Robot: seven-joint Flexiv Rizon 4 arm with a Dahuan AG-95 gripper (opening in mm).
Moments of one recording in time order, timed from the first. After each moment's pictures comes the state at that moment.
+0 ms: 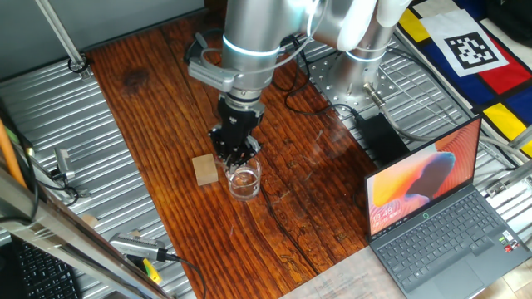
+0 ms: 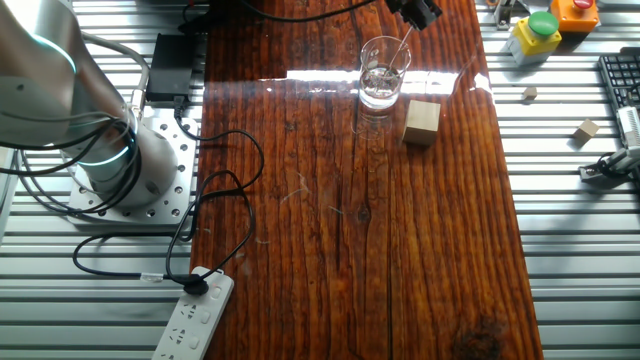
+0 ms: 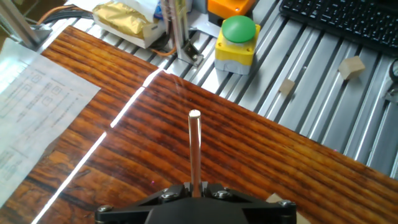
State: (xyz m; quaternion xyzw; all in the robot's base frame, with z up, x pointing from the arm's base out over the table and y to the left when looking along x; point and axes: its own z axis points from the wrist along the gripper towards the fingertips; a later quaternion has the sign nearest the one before) arm 0.521 0.190 0.189 -0.28 0.94 0.07 0.19
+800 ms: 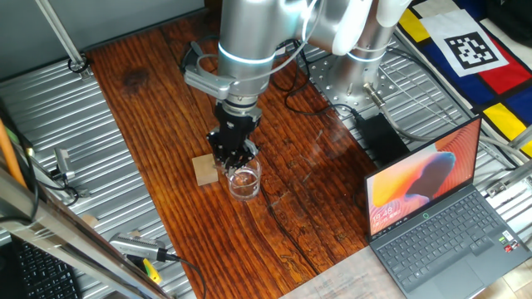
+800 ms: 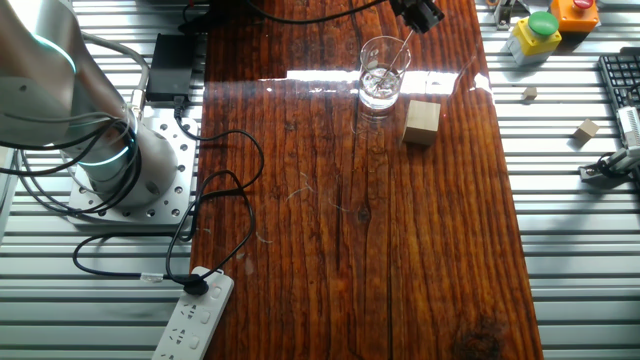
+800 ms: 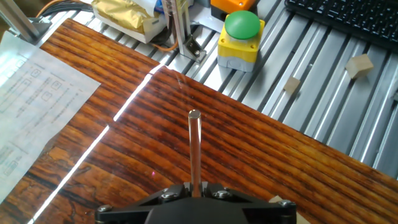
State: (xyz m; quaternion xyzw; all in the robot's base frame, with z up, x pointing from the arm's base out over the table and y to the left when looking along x) arm 0.523 0.190 0.182 -0.28 0.94 0.07 0.18
